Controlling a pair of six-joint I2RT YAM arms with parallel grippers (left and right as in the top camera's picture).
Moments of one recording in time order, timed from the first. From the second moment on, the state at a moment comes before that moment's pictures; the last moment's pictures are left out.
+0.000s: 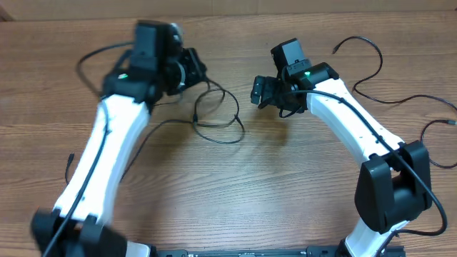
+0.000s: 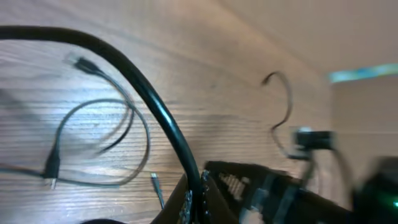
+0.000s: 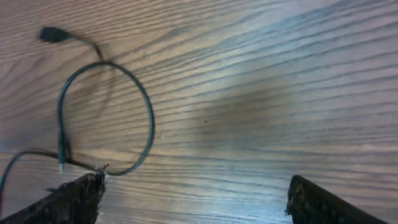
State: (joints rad) left arm -0.21 1.60 1.50 -0.69 0.36 -0.68; right arm 0.39 1.87 1.49 -0.79 -0.10 0.54
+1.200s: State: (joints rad) left arm -0.07 1.66 1.50 -1.04 0.55 -0.84; right arm 0.40 1.87 1.49 -0.63 -0.95 0.14
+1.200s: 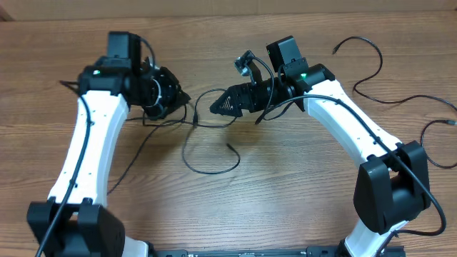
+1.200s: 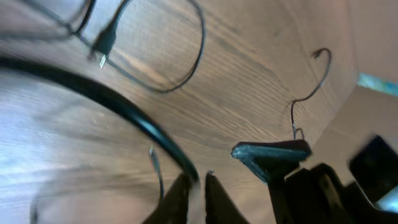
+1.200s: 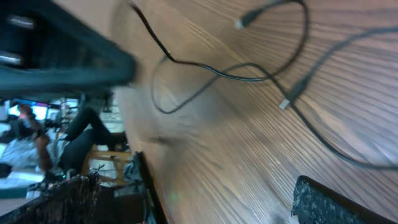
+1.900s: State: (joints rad) left arm -0.08 1.72 1.50 -0.97 0.53 -0.85; right arm 0.51 1.87 1.49 -0.62 -0.80 0.20
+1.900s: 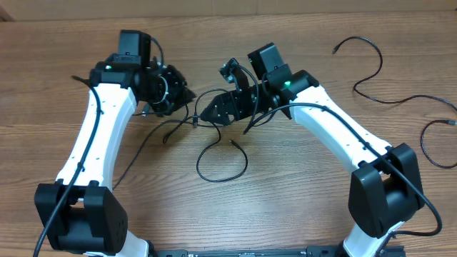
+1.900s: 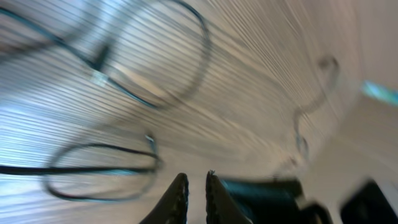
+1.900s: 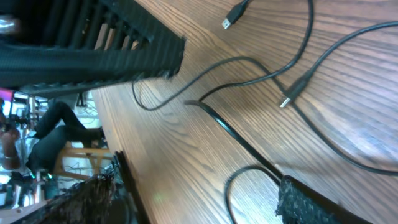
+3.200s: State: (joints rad) left arm -0.01 1.72 1.51 -1.18 -0.21 -0.81; right arm 0.85 2.02 1.41 -0.19 0.01 1.18
